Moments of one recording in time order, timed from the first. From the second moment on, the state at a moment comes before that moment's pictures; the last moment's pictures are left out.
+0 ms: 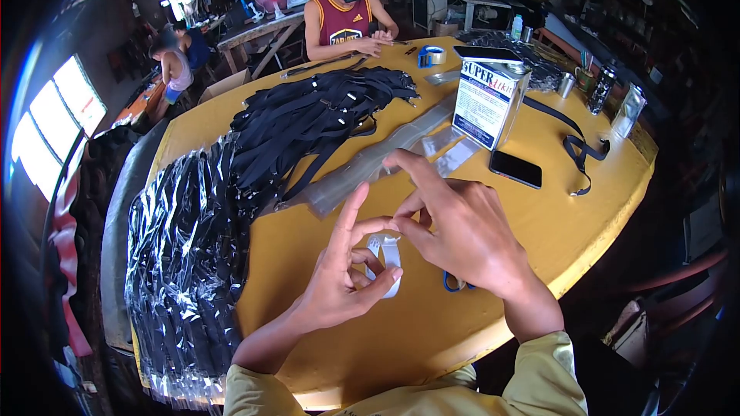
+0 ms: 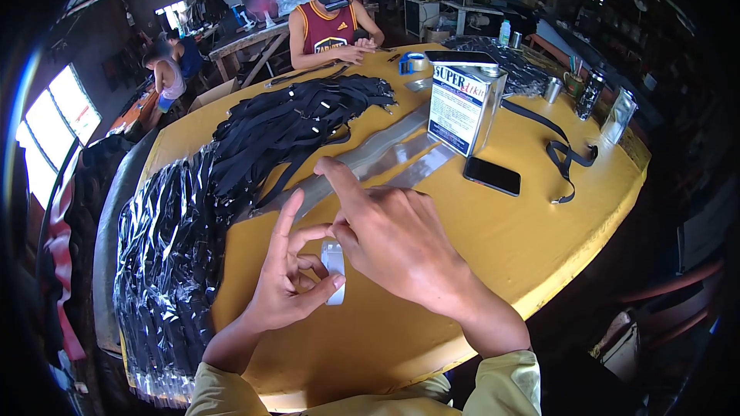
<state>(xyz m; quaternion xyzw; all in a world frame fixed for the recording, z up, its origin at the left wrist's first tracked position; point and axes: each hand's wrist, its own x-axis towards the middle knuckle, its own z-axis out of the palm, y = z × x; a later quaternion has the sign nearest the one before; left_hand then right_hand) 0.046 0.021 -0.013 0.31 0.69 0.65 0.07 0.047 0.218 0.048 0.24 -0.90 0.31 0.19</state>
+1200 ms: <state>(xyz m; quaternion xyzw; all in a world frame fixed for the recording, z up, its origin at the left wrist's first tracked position) 0.037 0.009 -0.009 0.39 0.65 0.65 -0.04 0.054 0.319 -0.085 0.12 -0.96 0.24 -0.06</state>
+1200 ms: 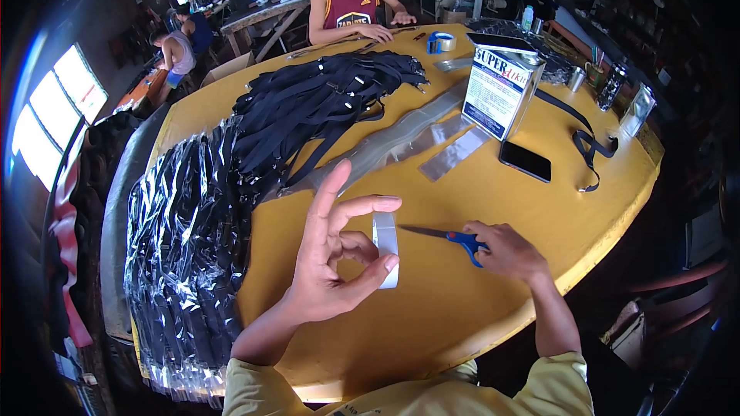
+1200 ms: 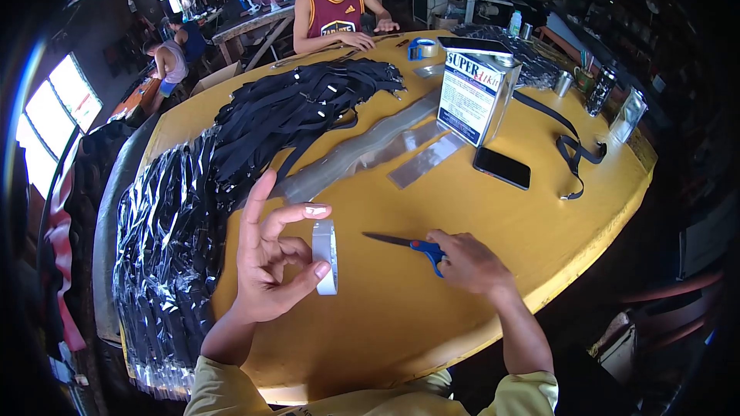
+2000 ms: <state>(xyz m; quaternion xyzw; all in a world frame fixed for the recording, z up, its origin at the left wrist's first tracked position) 0.038 0.010 -0.009 0.38 0.66 0.64 -0.03 0.066 0.318 0.076 0.26 -0.93 0.25 -0.05</state>
